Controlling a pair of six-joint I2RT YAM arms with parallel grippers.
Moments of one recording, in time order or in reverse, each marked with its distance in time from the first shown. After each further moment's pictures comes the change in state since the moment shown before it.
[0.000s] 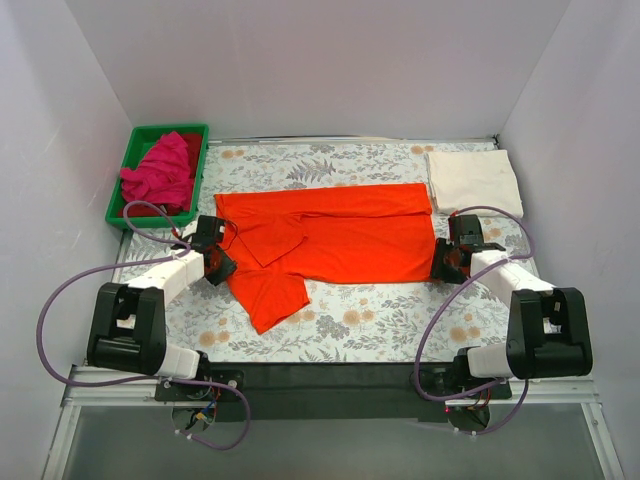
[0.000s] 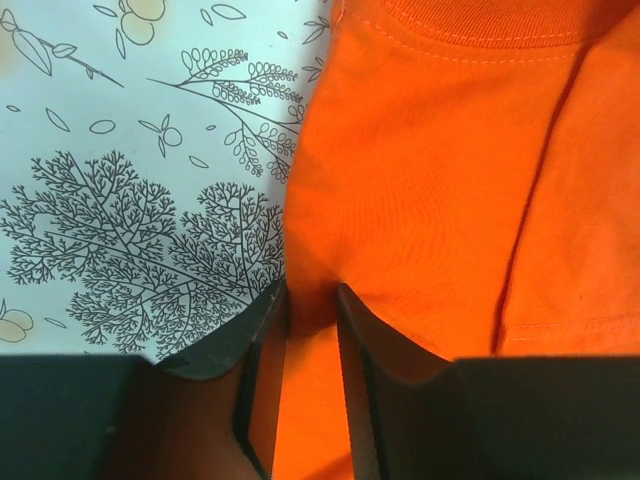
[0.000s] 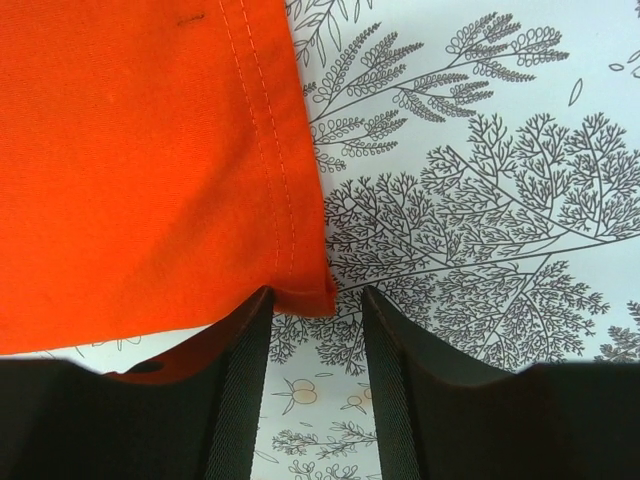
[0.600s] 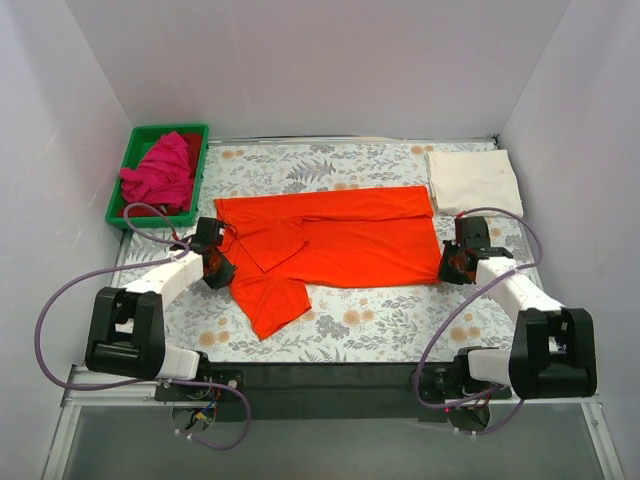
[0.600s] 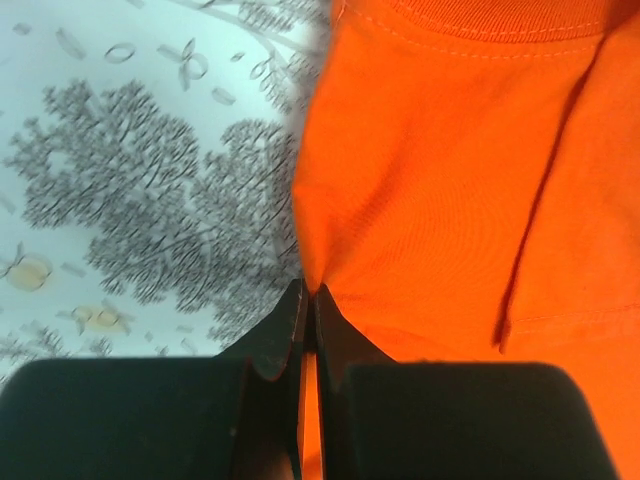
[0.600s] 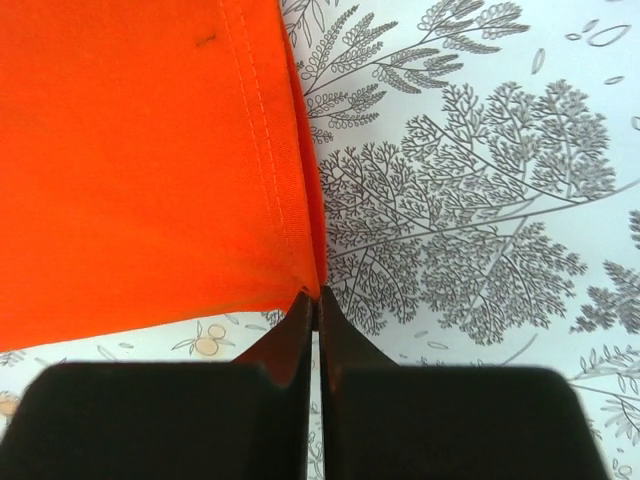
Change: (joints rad) left arm 0.003 -0.019 0.003 -0.072 0.037 -0.004; right arm -0.016 -0.079 -0.016 -0.038 -0.008 0.014
